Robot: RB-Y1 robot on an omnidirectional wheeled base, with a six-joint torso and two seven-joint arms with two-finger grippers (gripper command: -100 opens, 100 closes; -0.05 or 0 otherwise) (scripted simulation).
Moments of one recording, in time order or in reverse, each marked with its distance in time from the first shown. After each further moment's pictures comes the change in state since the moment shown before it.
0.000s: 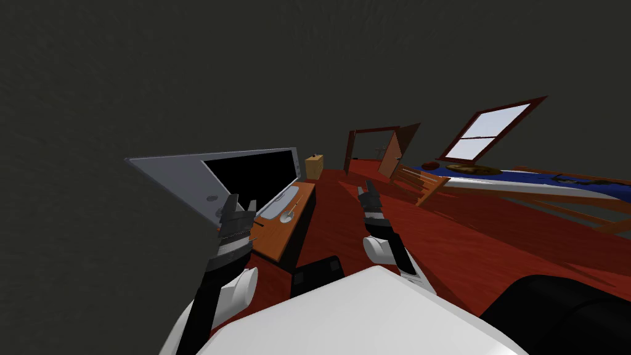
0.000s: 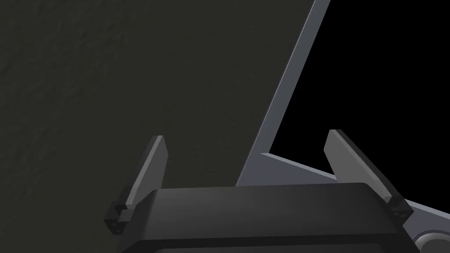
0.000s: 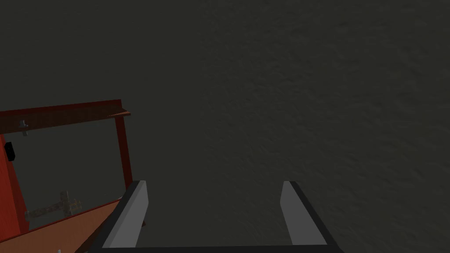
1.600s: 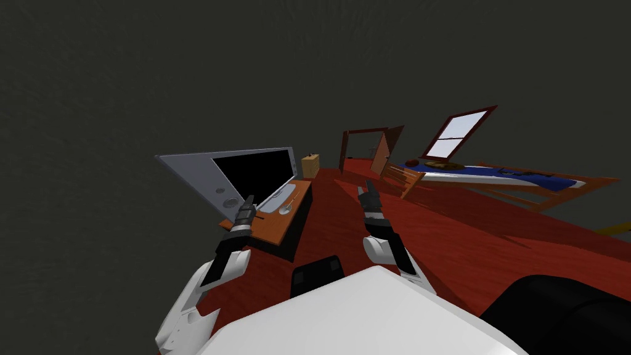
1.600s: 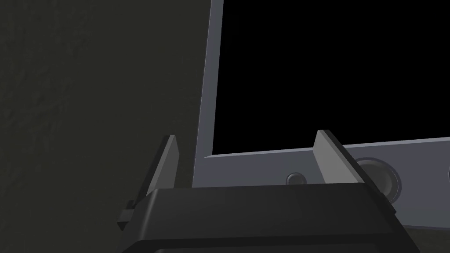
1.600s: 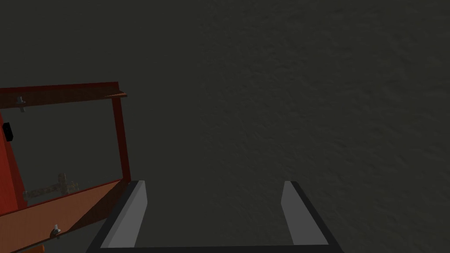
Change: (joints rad) left arm -0.267 0.222 0.165 0.337 0.000 0.272 -0.006; right arm 0.000 0.000 0.000 0.000 0.000 0.000 0.000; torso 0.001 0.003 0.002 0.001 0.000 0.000
